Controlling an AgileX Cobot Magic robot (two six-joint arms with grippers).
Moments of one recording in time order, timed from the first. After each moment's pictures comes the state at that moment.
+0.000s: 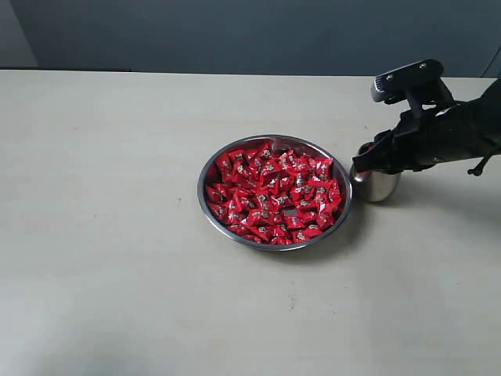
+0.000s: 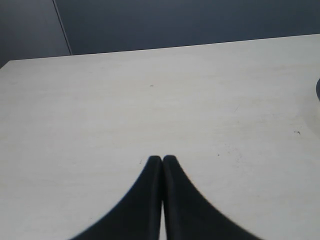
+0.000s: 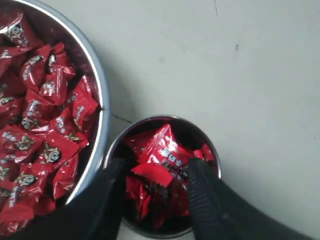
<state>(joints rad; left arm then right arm) 0.12 0.00 0.01 0.03 0.34 0.03 0.34 1.68 -0.82 0.64 0.12 -0.83</state>
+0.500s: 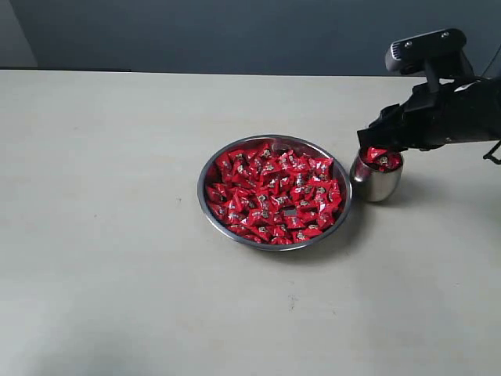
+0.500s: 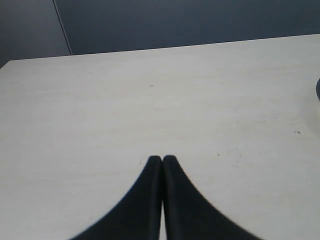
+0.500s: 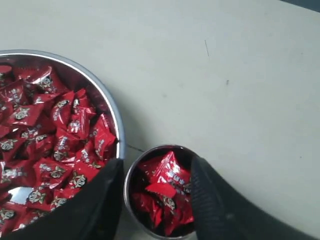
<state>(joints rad) 0.12 0.00 0.01 0.03 0.34 0.03 0.34 1.56 -0.82 0.70 0.16 -0.83</state>
